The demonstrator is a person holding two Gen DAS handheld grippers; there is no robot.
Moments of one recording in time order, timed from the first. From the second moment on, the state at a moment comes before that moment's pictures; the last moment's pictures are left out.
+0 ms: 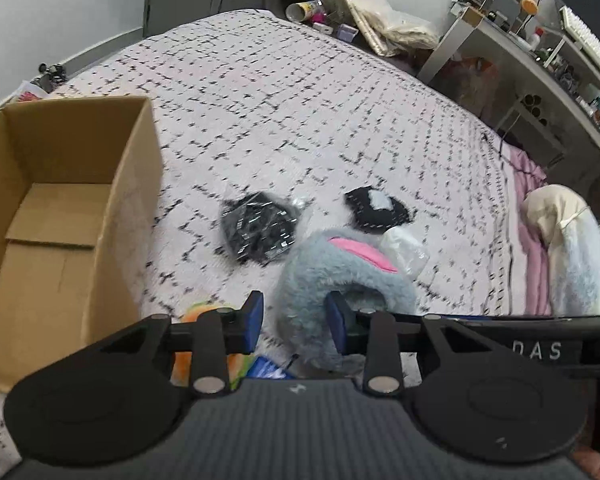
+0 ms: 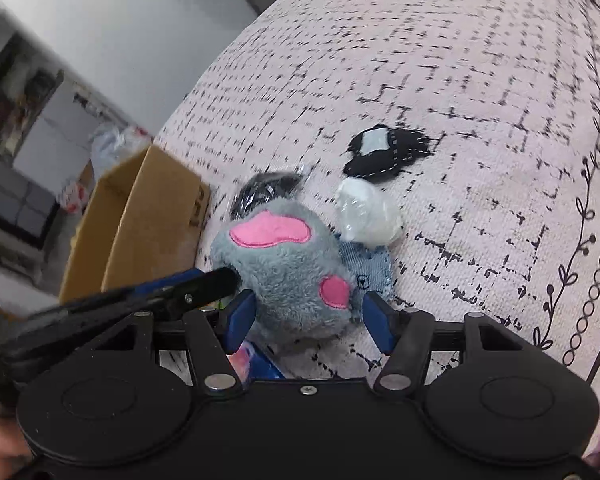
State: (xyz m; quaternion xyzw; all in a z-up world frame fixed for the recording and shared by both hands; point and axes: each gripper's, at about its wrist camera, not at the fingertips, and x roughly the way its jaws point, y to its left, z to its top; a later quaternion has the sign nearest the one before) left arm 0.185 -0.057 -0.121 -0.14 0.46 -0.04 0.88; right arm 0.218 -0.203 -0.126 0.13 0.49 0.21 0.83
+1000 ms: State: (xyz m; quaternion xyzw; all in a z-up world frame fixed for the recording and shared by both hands) left arm 0.194 -0.058 -0.117 -0.23 0.44 -0.06 0.86; right arm 0.227 -0.229 -0.120 0.22 0.46 0.20 0.83
